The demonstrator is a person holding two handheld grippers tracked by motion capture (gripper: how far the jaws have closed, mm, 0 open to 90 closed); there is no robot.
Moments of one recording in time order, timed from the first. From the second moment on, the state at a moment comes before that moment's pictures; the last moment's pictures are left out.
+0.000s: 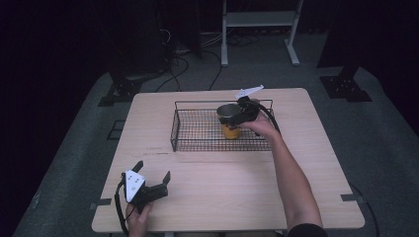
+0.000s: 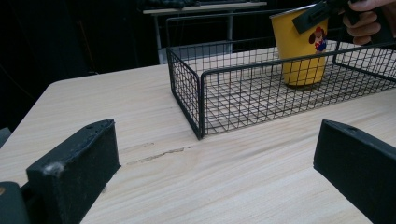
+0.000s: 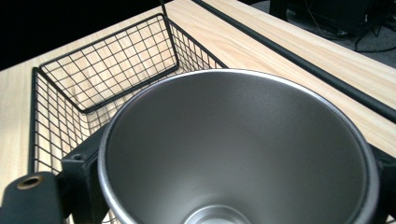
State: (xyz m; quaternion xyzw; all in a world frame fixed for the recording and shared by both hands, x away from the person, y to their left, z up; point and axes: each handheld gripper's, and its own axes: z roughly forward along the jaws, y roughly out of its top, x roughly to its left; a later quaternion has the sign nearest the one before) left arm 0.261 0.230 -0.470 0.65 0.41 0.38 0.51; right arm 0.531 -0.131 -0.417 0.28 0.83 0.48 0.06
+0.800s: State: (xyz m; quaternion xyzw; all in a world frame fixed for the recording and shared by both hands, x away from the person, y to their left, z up) left arm 0.261 0.230 -0.470 0.65 0.41 0.38 0.51; right arm 0.520 -0.135 -0.421 0.24 0.84 0.47 0.10
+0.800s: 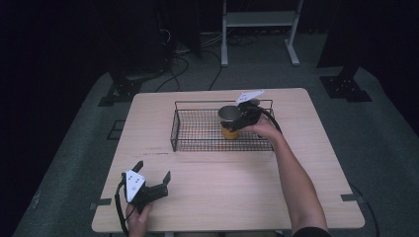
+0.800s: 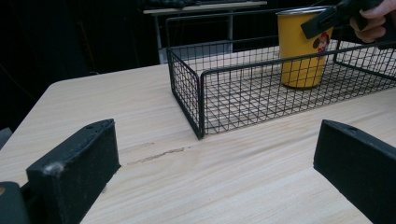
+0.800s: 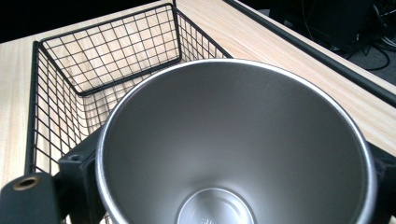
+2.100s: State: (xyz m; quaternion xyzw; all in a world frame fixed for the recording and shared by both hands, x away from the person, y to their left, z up) left arm 0.262 0.229 -0.470 0.65 0.41 0.39 0.50; right arm 0.514 -0.145 -0.402 0.25 0.81 0.51 0.11
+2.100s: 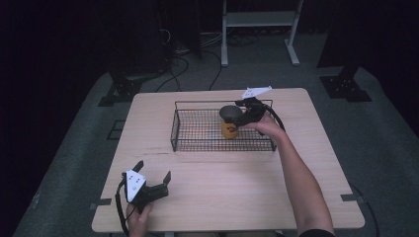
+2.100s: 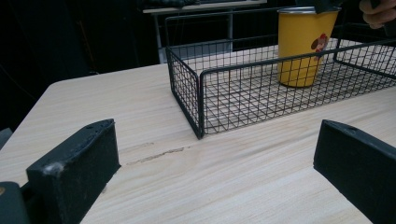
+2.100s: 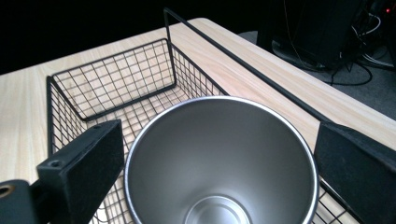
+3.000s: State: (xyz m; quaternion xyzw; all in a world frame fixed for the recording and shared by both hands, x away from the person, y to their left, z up) left arm 0.262 0.228 -0.470 0.65 0.41 0.39 0.50; right arm 0.492 -0.165 -0.368 0.24 0.80 0.54 0.11
